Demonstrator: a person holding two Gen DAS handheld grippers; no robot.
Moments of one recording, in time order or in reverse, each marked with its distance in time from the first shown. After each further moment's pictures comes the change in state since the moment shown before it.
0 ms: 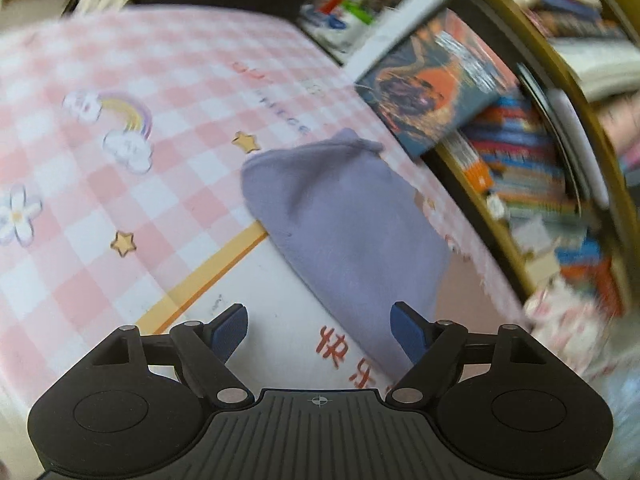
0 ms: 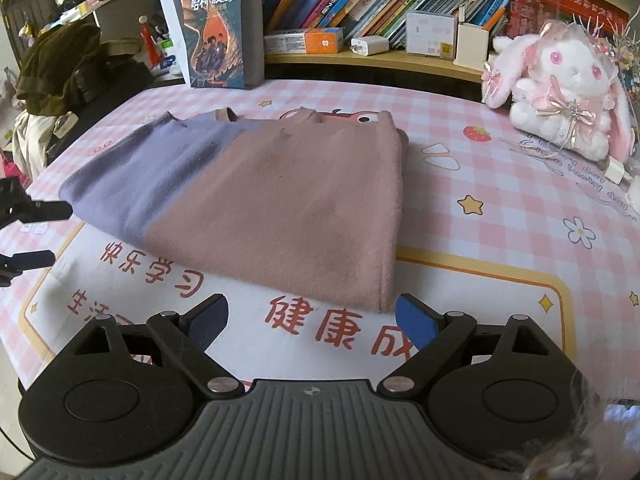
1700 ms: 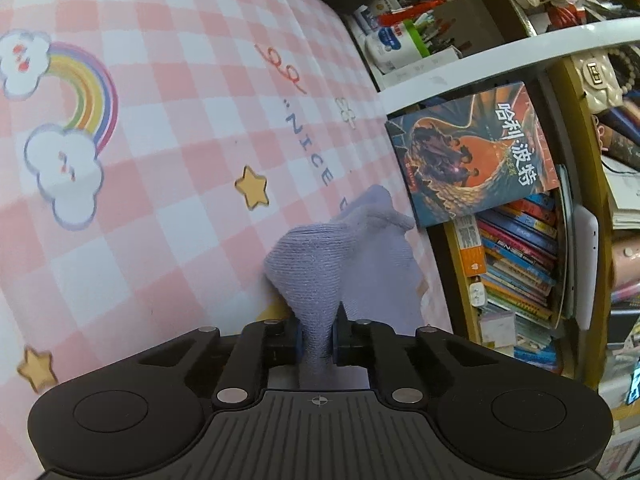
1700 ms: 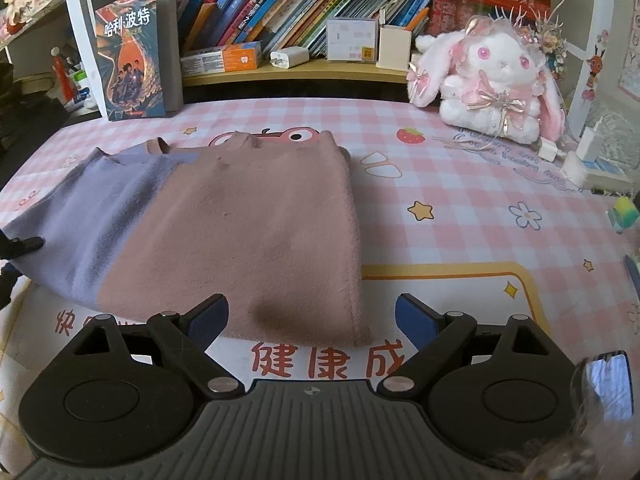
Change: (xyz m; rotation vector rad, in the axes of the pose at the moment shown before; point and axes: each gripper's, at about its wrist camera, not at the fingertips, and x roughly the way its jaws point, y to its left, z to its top) left arm 0.075 0.043 0.059 -0.239 0.012 -0.167; right arm 0.009 0.025 0.021 0.171 -0.028 -0.256
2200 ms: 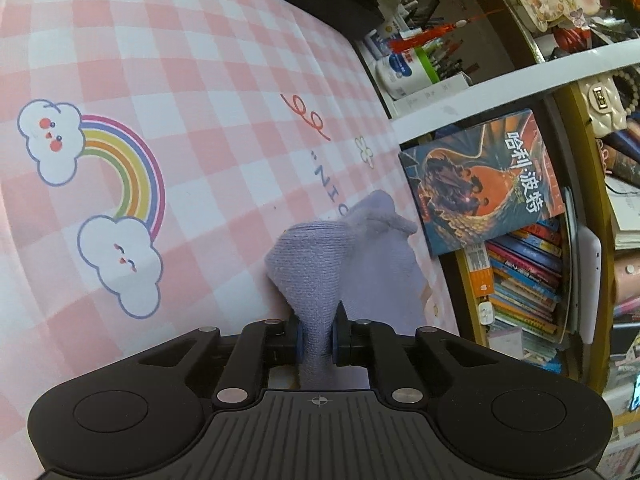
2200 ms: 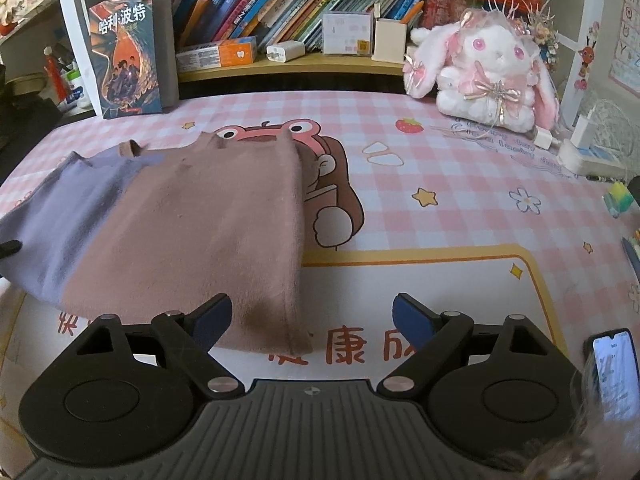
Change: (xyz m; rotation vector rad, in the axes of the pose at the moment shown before) left arm -0.010 0.024 0.025 0.012 -0.031 0.011; right arm 0.001 0.013 -0.007 0.023 0.007 -0.020
